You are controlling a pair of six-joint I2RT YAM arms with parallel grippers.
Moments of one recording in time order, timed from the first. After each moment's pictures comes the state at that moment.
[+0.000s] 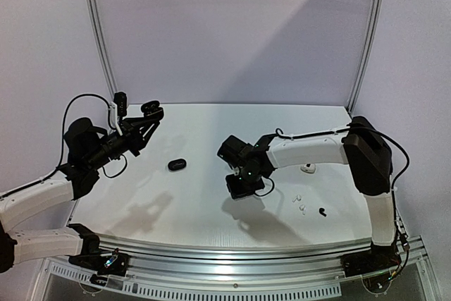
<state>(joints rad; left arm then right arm) -0.39 0.95 0.47 0.53 0.37 -0.21 1.00 2.14 1.56 -0.67 0.08 0.65</state>
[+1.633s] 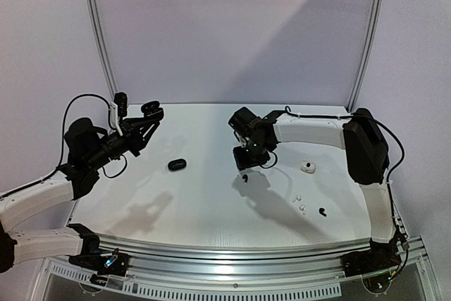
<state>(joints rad) -0.39 0.95 0.47 0.52 0.36 -0.20 0.84 2.20 1.75 -0.73 0.12 0.48</state>
